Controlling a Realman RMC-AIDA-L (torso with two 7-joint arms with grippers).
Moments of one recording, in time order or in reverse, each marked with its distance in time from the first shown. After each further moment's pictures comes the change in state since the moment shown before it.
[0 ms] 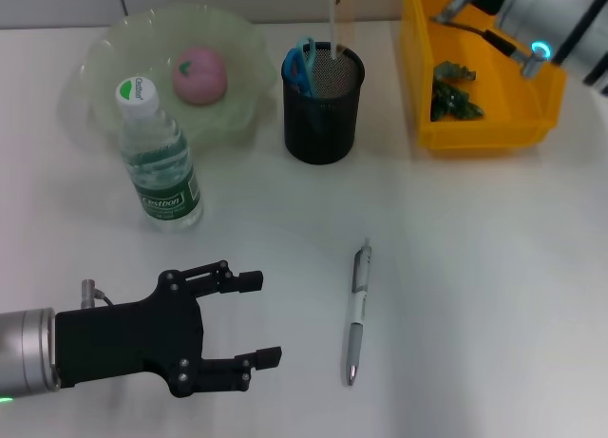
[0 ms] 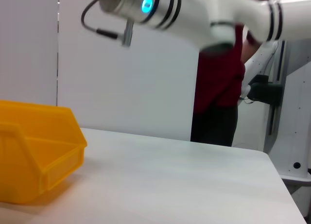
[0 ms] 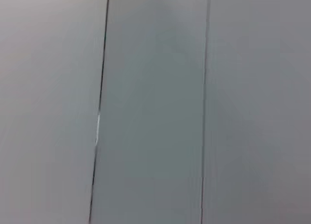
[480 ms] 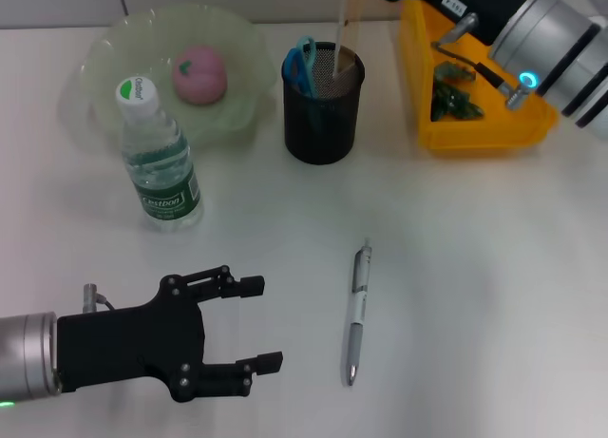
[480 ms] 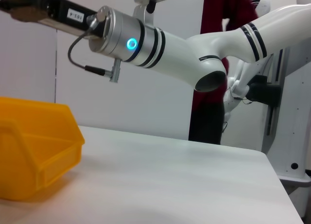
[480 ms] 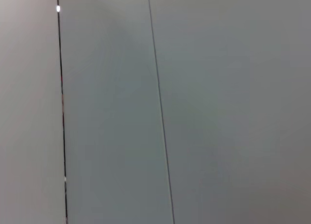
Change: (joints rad) left arm -0.001 0.000 0.001 -0.013 0.004 0.000 0.001; right arm 0.161 -0.001 0.021 0.442 0.256 -0.166 -0.187
